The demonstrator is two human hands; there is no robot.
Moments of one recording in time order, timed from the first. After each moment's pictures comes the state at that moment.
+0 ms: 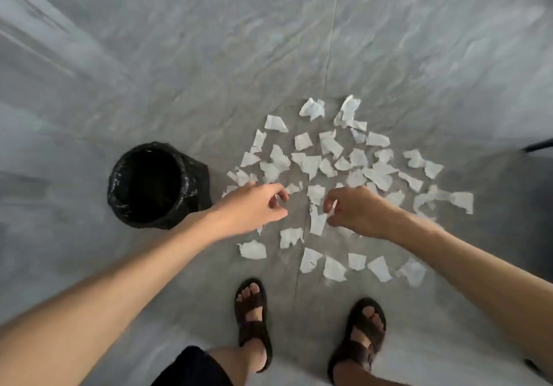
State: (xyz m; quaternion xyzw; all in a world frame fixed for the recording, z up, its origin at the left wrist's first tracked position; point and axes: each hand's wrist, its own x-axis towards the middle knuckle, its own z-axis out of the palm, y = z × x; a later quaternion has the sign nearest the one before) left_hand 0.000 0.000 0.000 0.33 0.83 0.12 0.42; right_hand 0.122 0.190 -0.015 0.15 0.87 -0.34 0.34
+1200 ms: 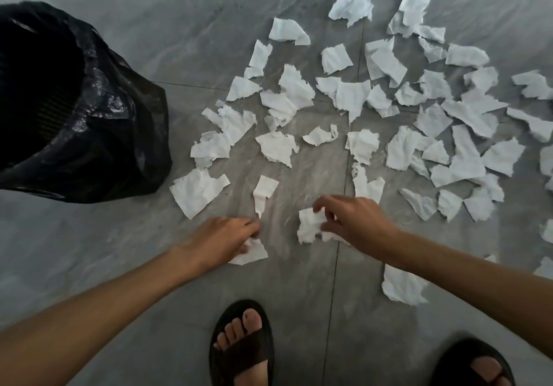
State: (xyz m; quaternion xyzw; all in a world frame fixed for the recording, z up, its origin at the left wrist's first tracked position) left_hand 0.022 -0.181 -0.437 0.53 0.80 -0.02 0.28; right_hand 0.155 0.076 -0.434 0.01 0.95 -0.28 0.12
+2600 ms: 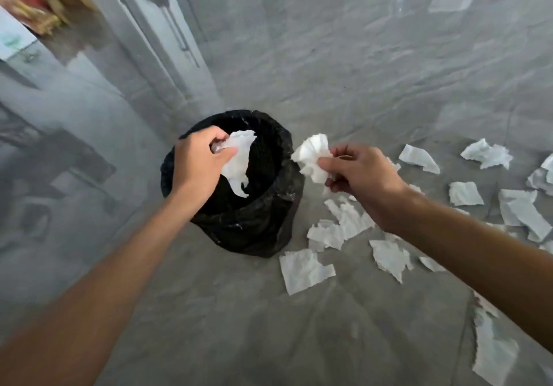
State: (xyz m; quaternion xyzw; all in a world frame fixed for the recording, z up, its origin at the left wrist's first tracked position) left_hand -0.168 -0.275 -0.239 0.04 0.94 0.31 -0.13; right_hand -0.098 -0.039 -0.252 0.15 0.67 -0.72 0.06
